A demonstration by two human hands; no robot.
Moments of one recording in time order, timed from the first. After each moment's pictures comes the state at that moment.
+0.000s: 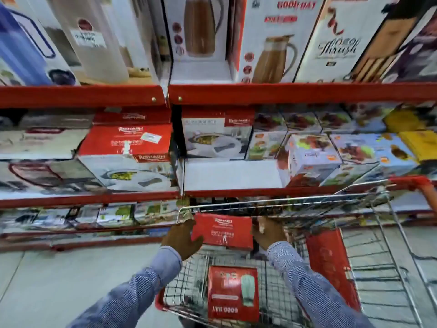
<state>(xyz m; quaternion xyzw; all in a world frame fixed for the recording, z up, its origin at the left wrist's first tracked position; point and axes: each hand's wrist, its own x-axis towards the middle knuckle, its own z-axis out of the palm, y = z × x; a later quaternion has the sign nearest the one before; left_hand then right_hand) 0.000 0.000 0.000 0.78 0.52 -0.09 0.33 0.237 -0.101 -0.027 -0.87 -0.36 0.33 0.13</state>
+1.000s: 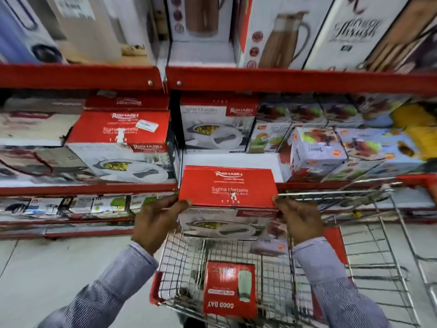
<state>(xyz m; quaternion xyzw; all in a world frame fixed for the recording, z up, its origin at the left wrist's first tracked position) -0.019 -0.006 0.092 0.50 0.55 0.29 0.61 0.248 -0.120 0.077 -0.79 -0.22 0.33 0.46</state>
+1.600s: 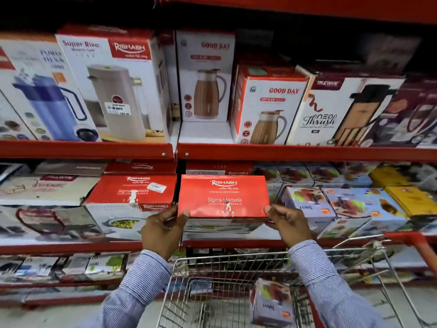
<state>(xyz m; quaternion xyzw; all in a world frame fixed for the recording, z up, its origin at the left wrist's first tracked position) 0.014 0.053 0.137 0.57 0.60 0.37 0.42 0.274 -0.042 0.143 -0.74 -0.34 0.31 0.49</state>
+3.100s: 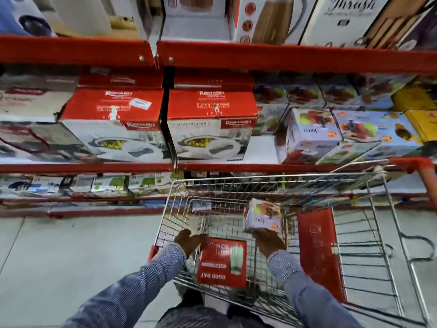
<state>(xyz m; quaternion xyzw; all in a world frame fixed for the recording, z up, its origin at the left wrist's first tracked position) 0.017 -0.068 -0.043 0.37 0.66 -0.06 0.65 0.237 -0.175 -0.075 -0.83 -0.26 0.48 0.10</state>
